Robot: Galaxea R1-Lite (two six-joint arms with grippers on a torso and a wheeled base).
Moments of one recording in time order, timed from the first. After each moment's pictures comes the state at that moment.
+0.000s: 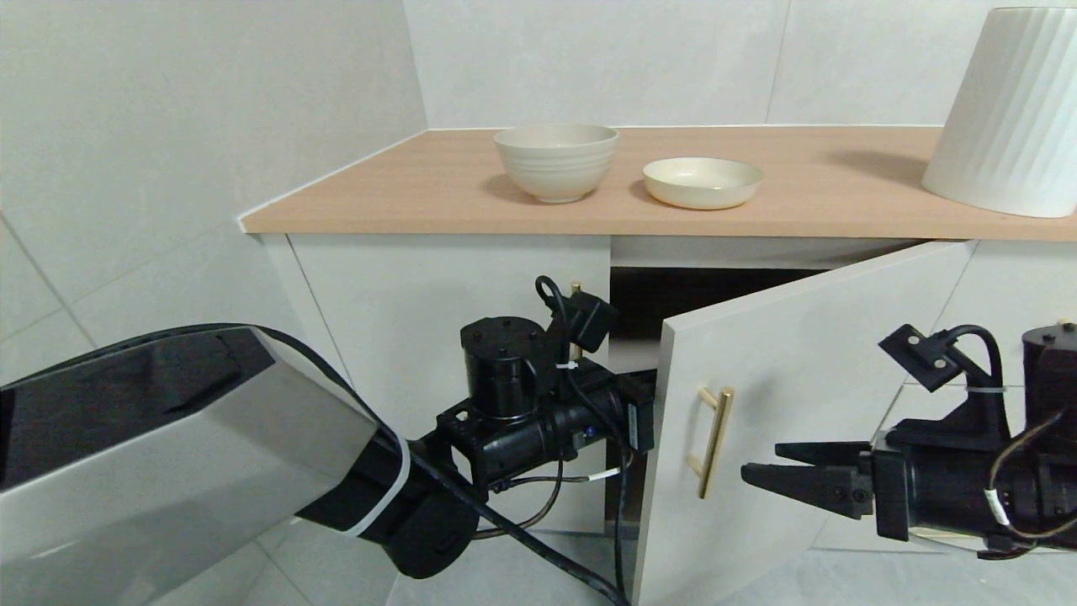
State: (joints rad) left arm -0.74 2.14 -0.96 -1.13 -0.33 -0.25; right arm 0.42 1.42 -0.49 -0.54 0.52 0.31
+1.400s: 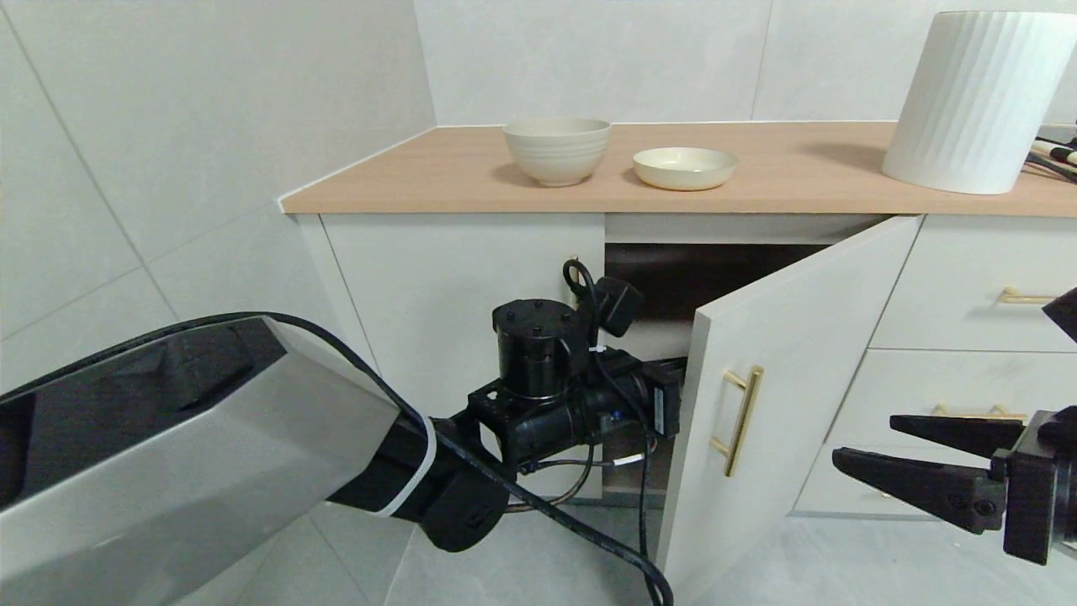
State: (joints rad) left arm -0.76 2.18 -1.11 -1.01 -0.30 -0.25; right arm 0.54 1.10 -0.61 -0.15 0.13 0.21
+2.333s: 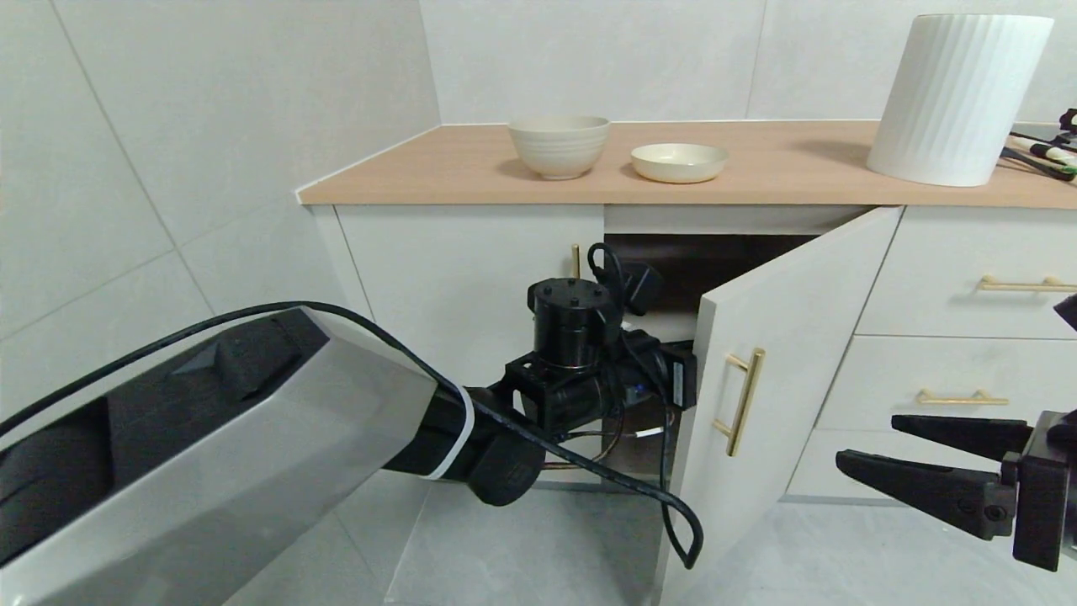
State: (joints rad) left arm -0.76 2.26 -1.33 -0.83 -0.26 -0.25; right arm 0.54 1.09 -0.61 -0.15 0.13 0.21
